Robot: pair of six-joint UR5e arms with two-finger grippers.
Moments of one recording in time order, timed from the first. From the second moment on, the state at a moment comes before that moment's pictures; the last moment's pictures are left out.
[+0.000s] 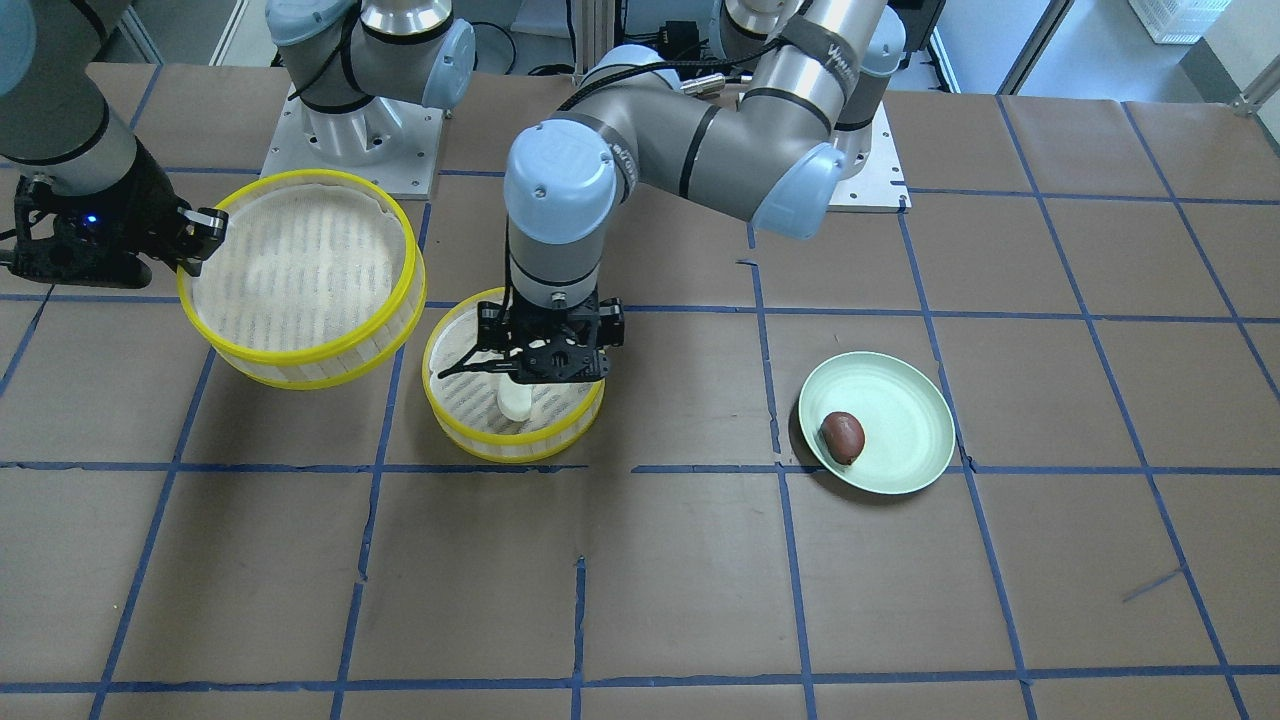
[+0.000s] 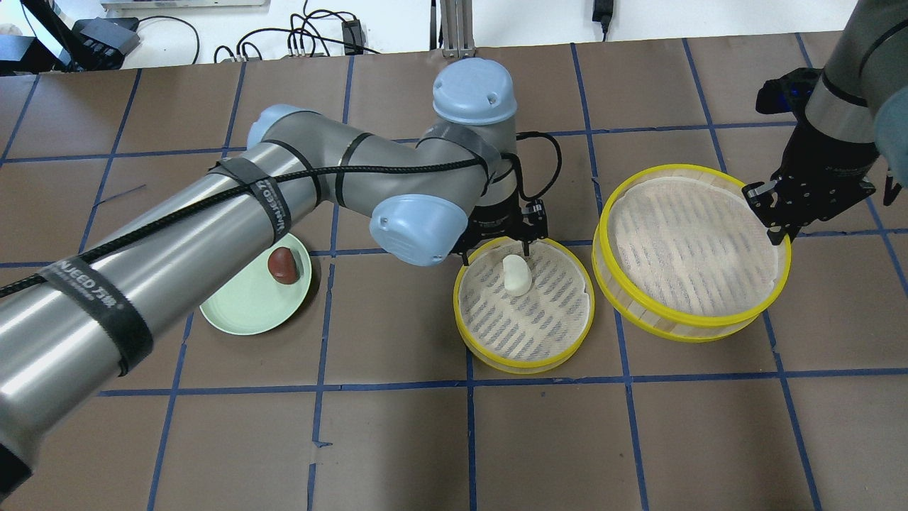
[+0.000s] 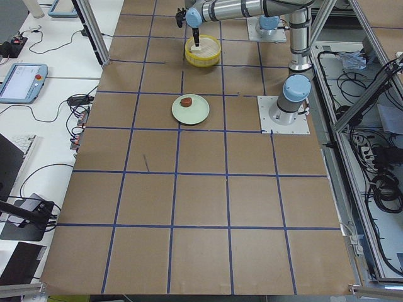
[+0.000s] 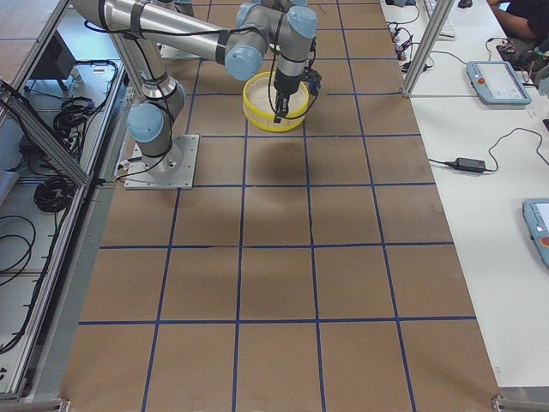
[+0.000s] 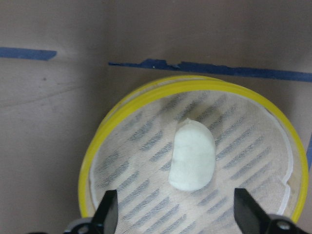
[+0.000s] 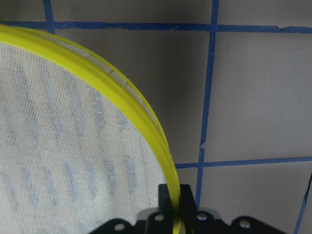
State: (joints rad) left arm -2.00 -1.94 -1.59 -1.22 1.45 -0.53; right arm 1.34 -1.61 1.80 -1.61 -1.72 -0.21
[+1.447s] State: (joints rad) left arm -1.45 -1.86 -1.92 -0.98 1.61 0.13; right arm 1.68 -1.50 1.93 -1.88 -1.61 0.28
